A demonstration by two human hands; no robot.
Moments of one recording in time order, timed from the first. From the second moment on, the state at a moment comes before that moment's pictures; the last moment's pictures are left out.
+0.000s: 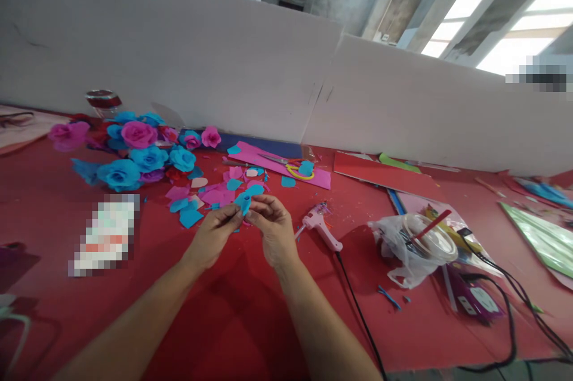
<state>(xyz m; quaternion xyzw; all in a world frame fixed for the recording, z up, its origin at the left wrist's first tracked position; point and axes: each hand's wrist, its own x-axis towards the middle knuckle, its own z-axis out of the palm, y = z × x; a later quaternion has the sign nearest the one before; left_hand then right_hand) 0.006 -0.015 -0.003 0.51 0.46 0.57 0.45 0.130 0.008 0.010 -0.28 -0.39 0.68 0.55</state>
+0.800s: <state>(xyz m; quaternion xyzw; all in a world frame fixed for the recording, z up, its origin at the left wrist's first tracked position) 0.005 -0.021 0.007 0.54 0.47 0.56 0.41 0.126 0.008 0.002 -0.25 -0.40 0.66 0.58</state>
